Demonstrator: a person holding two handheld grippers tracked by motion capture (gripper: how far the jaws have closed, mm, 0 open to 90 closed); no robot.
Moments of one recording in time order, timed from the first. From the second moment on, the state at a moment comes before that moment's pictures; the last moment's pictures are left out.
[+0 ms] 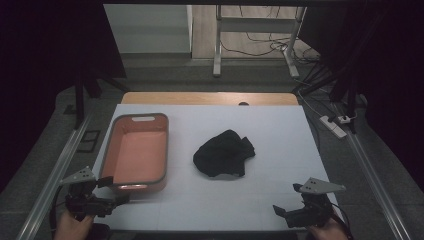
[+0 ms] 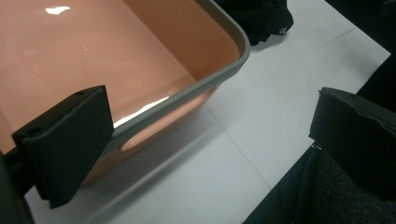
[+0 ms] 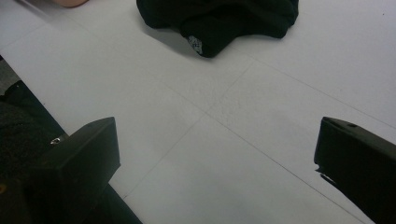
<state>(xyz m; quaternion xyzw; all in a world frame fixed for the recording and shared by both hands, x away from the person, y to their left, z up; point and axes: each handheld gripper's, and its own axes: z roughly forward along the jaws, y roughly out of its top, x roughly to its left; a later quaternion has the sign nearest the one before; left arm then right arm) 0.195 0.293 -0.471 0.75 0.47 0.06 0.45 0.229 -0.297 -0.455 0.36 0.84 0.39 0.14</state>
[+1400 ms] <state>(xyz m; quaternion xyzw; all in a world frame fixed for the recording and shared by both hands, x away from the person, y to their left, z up) 0.170 0.316 -0.475 0.74 0.50 0.09 0.44 0.229 -0.297 -0.455 0.36 0.84 0.39 0.14</state>
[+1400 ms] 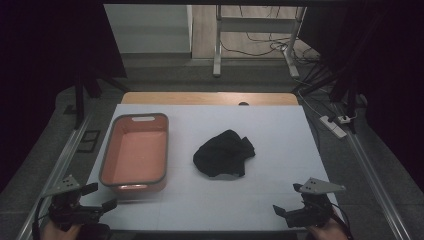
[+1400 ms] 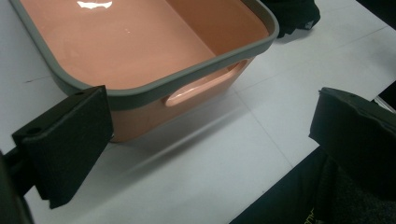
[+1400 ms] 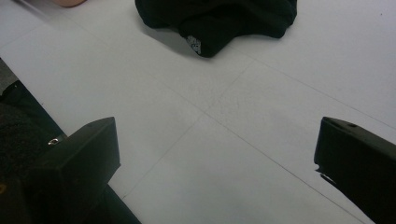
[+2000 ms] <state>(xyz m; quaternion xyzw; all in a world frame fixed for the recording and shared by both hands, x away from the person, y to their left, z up) 0.163 0.315 -0.475 0.76 0.49 0.10 0.41 0.229 -0.297 -0.455 0.36 0.84 0.38 0.14</state>
